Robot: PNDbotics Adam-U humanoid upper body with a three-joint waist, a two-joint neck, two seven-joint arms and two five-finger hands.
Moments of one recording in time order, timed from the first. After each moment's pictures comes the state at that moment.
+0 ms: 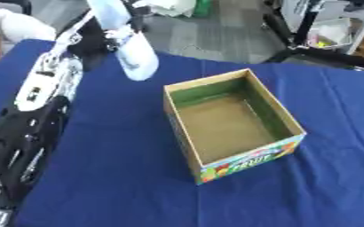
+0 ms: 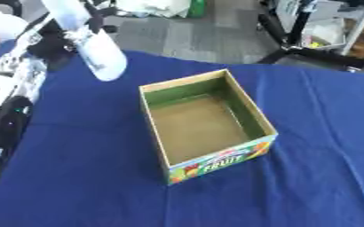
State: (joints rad) left arm -0.93 0.29 -0.06 -1.24 0.37 0.05 -0.52; right arm -0.06 -0.50 -0.24 -1.98 -0.62 -0.15 -0.18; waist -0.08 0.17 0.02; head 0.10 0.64
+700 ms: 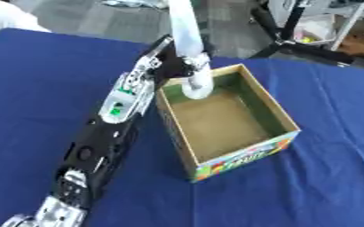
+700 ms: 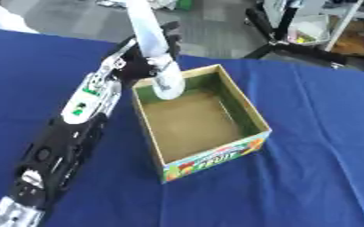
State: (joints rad) left arm -0.92 0.11 -0.03 -1.13 0.11 -0.01 -0.39; right arm -0.12 -0.48 -0.23 -1.98 -0.68 -0.13 -0.15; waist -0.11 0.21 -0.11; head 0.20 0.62
